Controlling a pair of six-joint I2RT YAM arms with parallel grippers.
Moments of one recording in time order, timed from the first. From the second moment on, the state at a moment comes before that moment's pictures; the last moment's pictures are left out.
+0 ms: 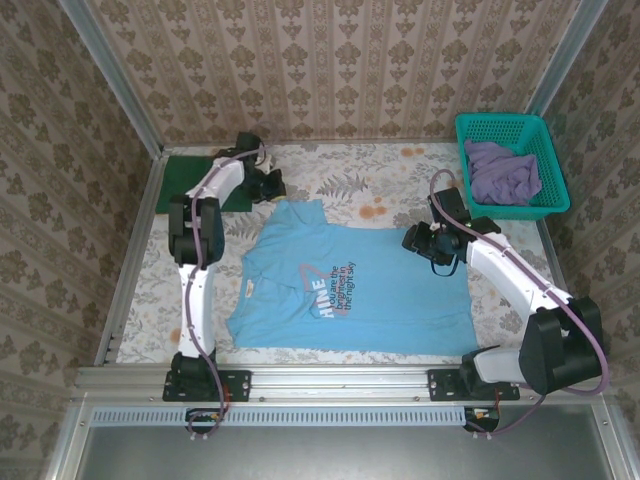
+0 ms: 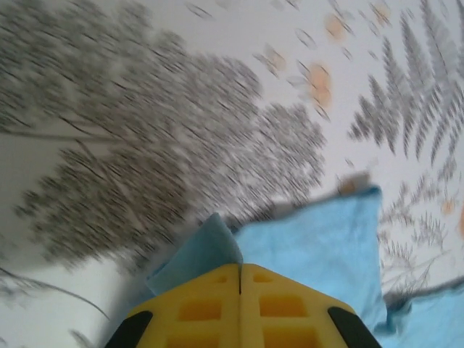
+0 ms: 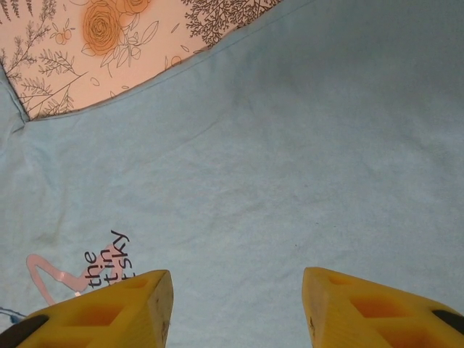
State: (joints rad) left arm -0.26 2.28 1.86 -0.74 0.43 -0.27; right arm 0.23 1.32 0.94 -0.69 -0.09 0.68
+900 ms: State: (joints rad) left arm -0.31 1.73 1.28 -0.60 0.06 -0.39; right arm 0.23 1.33 0.88 -0.59 -0.14 0.69
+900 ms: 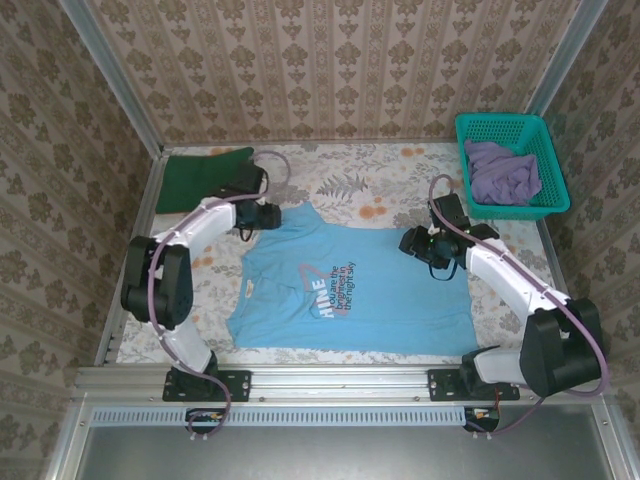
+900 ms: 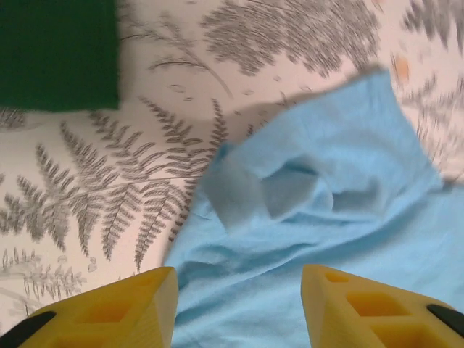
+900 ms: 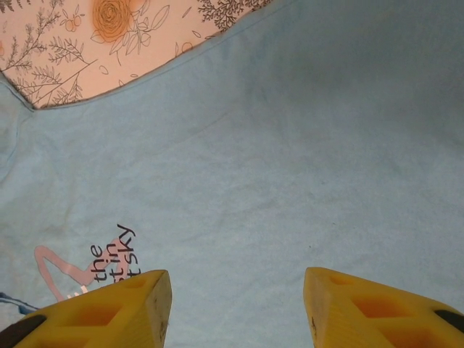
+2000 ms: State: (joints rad) left arm -0.23 1.95 1.55 -0.83 0.19 -1.11; right arm 0.21 1.36 0.88 -0.53 -0.17 0.69
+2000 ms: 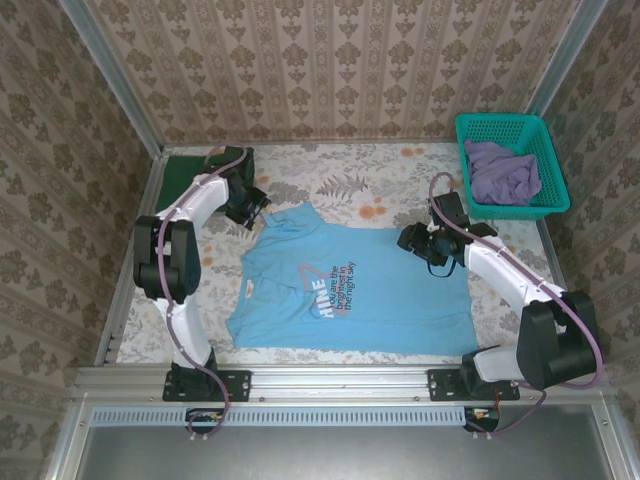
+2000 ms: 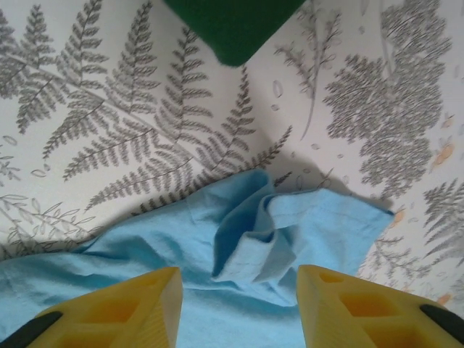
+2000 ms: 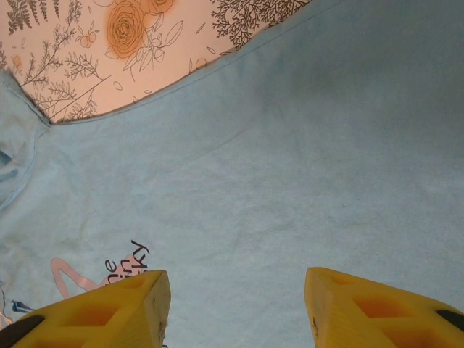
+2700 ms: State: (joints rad) left arm -0.20 2.08 1.61 -0.79 0.32 -0.97; right arm 0.02 1.68 1.16 -0.66 0.15 0.53
